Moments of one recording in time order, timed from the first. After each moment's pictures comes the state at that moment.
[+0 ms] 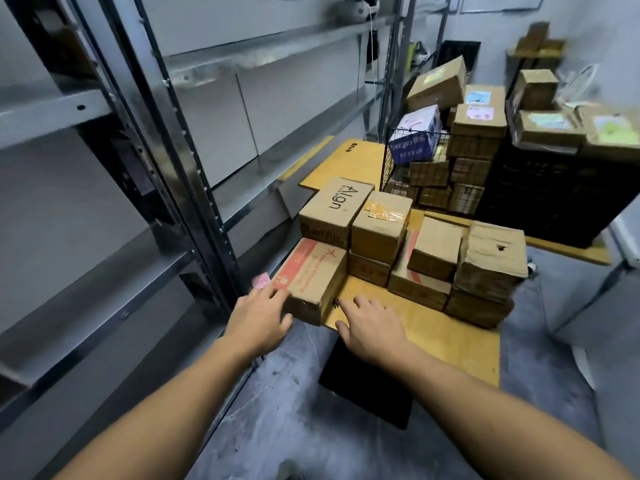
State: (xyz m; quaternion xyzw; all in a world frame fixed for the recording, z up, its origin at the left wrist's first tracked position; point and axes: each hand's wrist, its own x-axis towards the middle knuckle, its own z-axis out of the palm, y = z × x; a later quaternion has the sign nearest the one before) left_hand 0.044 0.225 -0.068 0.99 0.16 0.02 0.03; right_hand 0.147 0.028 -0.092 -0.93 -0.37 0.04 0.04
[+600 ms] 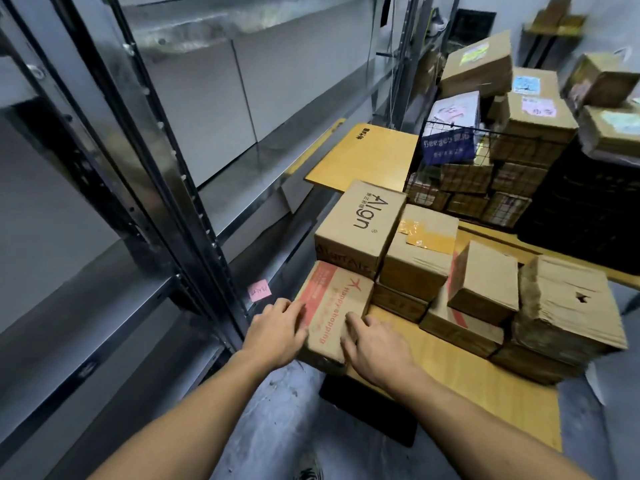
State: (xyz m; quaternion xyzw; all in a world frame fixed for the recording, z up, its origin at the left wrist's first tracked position) left_hand 0.155 0.322 -0.144 0.97 0.18 -0.05 0.15; right_hand 0.233 0.126 -0.139 -0.94 -0.32 0.13 0.07
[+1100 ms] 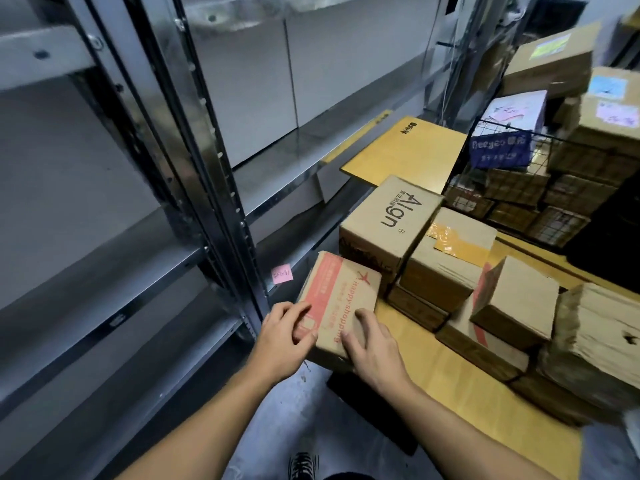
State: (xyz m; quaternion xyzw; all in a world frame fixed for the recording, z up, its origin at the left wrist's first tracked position) left_hand 0.114 0.290 -0.153 0.89 0.28 0.09 0.35; right_hand 0.227 0.126 -0.155 -0.87 -0.23 0.24 0.36
